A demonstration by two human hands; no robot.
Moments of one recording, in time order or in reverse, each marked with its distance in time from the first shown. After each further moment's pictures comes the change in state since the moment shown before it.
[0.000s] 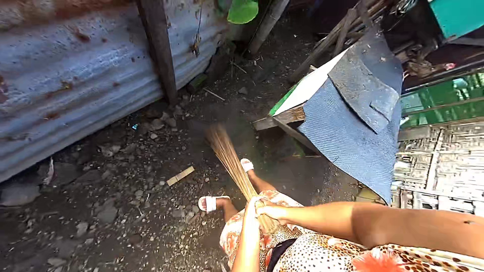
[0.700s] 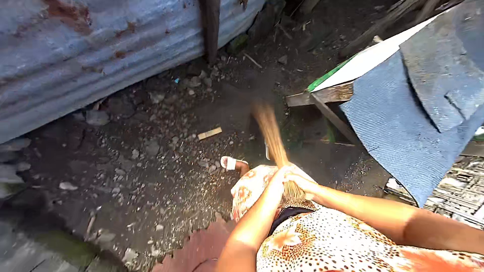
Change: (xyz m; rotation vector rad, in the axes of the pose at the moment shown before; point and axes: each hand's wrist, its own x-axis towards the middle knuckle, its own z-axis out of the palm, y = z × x) left_hand -0.034 -0.010 0.017 0.089 -0.123 -0.115; right_hand -0.040 0.010 -0.002 0.199 0.000 0.108
